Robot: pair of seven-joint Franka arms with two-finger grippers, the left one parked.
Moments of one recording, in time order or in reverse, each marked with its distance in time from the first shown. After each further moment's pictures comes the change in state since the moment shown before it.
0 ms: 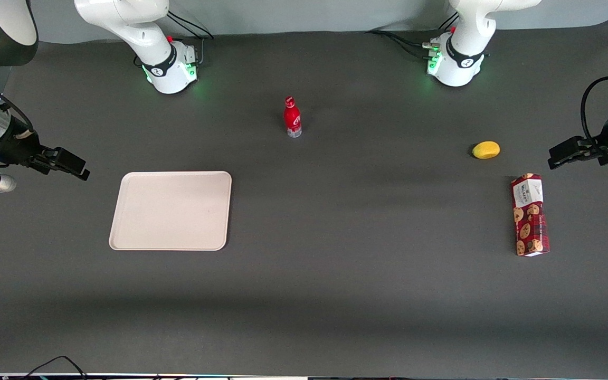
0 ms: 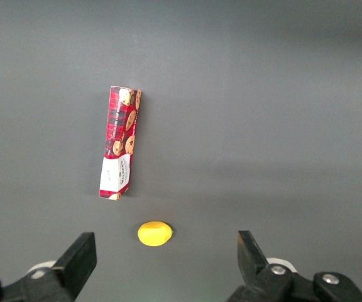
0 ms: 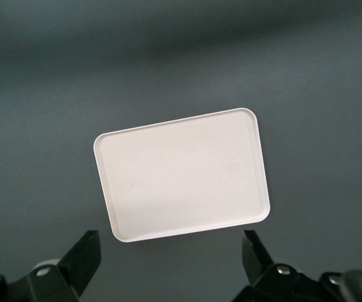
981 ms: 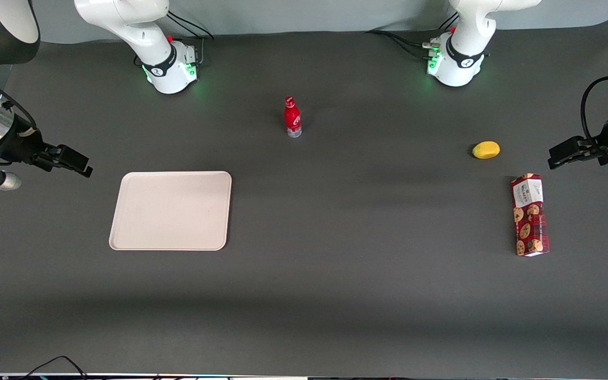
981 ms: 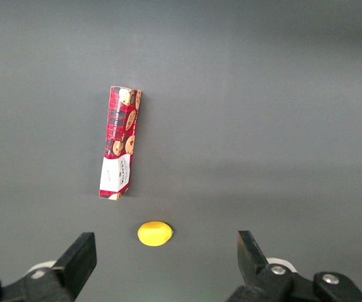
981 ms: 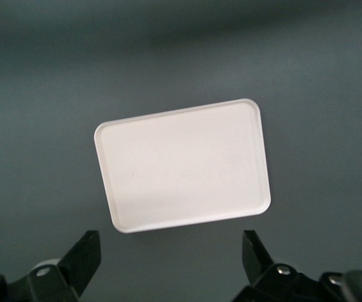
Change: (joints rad) arm 0.025 -0.007 0.011 0.000 0.007 -0.058 -0.007
